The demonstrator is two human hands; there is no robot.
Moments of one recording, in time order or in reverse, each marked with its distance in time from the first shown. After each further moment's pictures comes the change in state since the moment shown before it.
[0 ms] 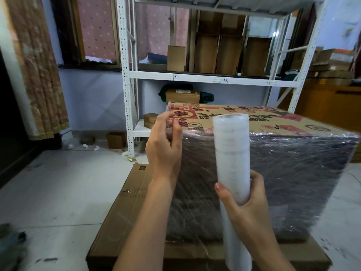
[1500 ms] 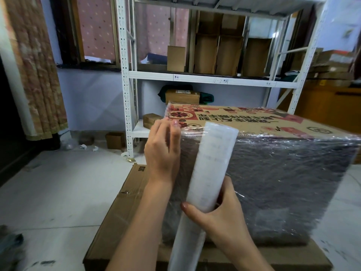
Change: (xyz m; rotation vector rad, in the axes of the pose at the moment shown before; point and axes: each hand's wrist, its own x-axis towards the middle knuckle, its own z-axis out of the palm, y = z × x) left_hand 0.001 -0.006 -0.003 -0.062 -0.048 0.071; right_hand -0.005 -0.001 0.032 0.128 -0.266 0.056
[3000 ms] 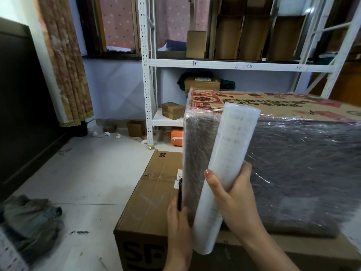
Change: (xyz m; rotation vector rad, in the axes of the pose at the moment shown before) left_hand -0.193 -0.039 -0.048 -0.239 -0.166 -1.006; right_hand -0.002 -0.003 0.023 -0.035 0.049 -0.012
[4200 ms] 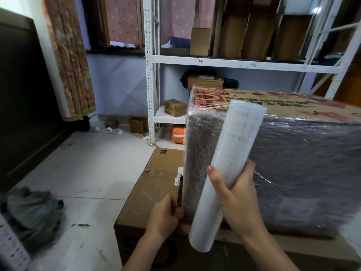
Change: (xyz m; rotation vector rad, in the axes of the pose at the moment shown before) left_hand 0.034 0.021 -0.048 0.817 -0.161 0.080; right_hand -0.001 0.003 -0.001 -0.018 0.015 -0.036
